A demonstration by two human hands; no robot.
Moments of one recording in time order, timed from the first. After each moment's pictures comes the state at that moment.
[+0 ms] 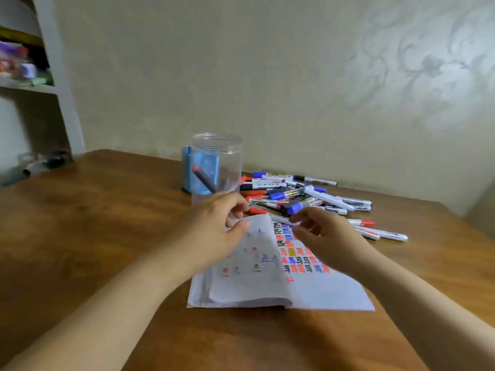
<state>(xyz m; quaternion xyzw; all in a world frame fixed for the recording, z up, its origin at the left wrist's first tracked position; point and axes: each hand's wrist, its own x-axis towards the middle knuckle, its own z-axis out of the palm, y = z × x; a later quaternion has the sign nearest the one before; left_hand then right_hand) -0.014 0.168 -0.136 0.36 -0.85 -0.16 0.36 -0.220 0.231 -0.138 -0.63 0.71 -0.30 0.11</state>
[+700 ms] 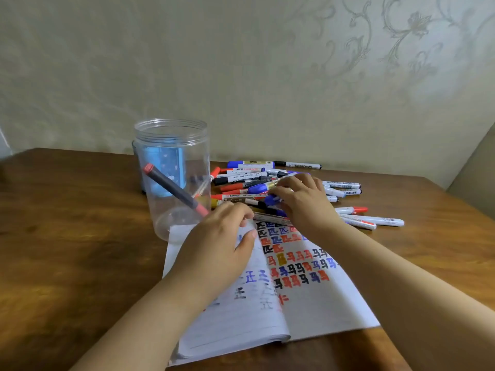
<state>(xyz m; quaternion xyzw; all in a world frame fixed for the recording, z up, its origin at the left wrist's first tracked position) -0.080 0.130 -0.178 0.31 -0.87 -0.13 0.37 -0.287 0.131 -0.173 -0.68 0.70 -0.10 -0.21</state>
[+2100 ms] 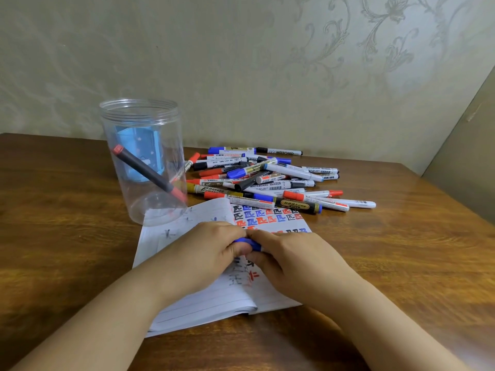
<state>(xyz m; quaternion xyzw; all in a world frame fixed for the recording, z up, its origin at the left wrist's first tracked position) -0.088 0.142 -0.184 0.21 -0.94 -0.21 0.18 -0.235 0.241 -0.185 -0.75 0.63 -0.14 -0.09</state>
